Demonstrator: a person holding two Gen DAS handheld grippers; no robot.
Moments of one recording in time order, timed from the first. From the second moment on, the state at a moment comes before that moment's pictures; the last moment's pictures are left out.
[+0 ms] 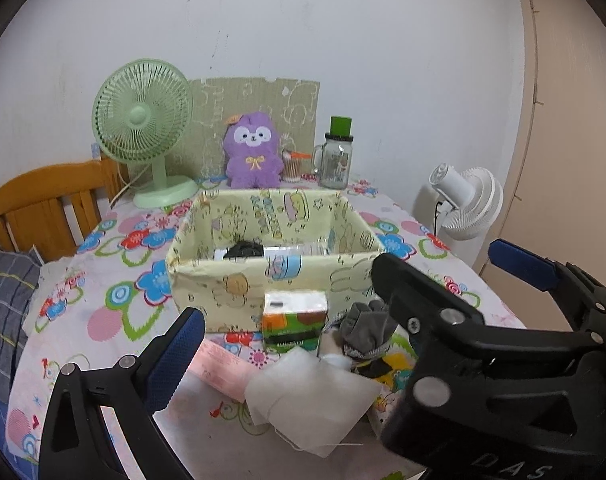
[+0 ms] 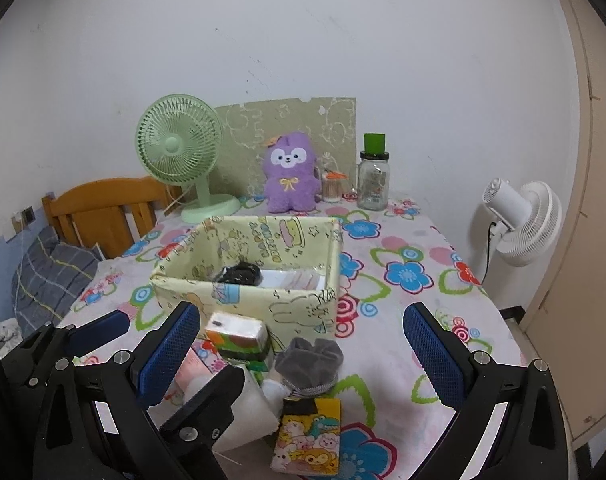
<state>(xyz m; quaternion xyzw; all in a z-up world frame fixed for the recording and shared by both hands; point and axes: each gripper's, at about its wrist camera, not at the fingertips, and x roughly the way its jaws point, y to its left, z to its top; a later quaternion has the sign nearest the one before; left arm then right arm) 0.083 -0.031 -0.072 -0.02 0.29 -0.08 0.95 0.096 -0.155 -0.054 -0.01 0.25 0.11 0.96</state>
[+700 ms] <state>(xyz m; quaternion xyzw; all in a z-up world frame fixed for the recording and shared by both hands) 0.088 -0.033 -0.122 -0.03 0.32 -0.08 0.94 0.105 -0.156 -0.103 -0.02 0.29 0.11 0.95</state>
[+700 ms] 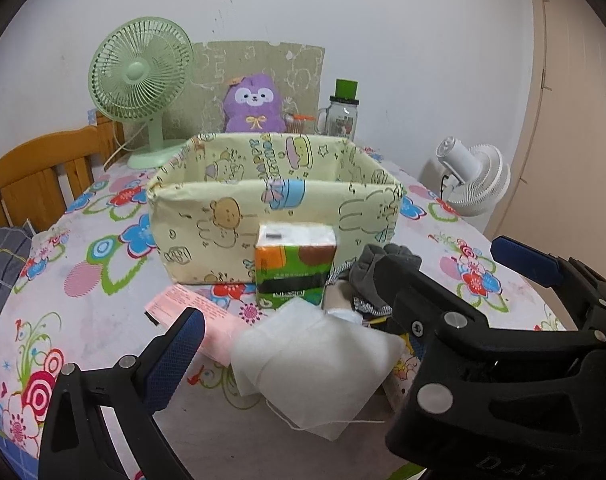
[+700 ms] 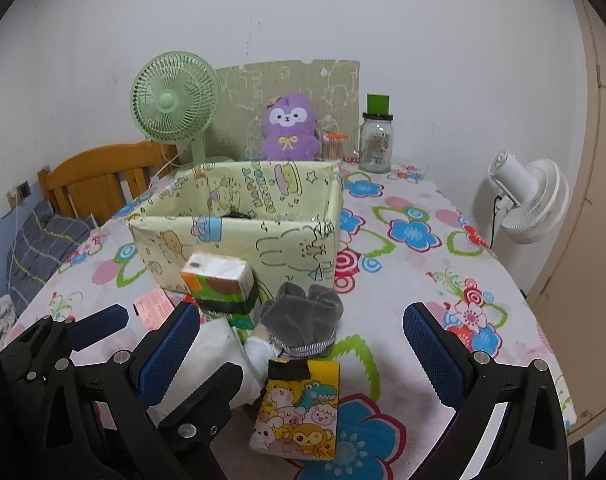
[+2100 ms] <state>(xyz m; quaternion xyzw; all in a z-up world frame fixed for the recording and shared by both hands) 0.106 -0.047 -0.150 -0.02 0.35 -0.11 0.93 0.132 -0.158 -0.137 -0.01 0.34 0.12 0.93</state>
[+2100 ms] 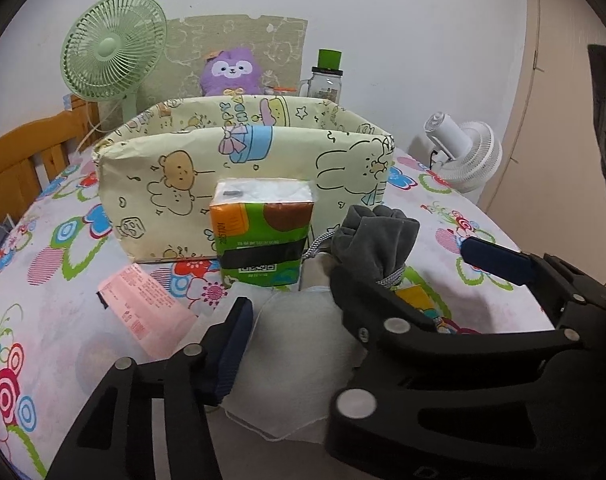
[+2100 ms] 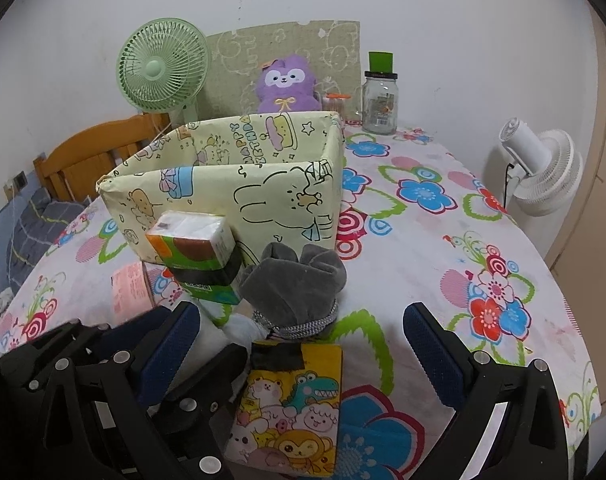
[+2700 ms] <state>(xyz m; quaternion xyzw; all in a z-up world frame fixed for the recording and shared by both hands) 0.122 -0.047 -0.158 -0.05 0.39 -0.14 0.91 0.156 -0.156 -0.151 0.01 0.37 0.13 0.92</state>
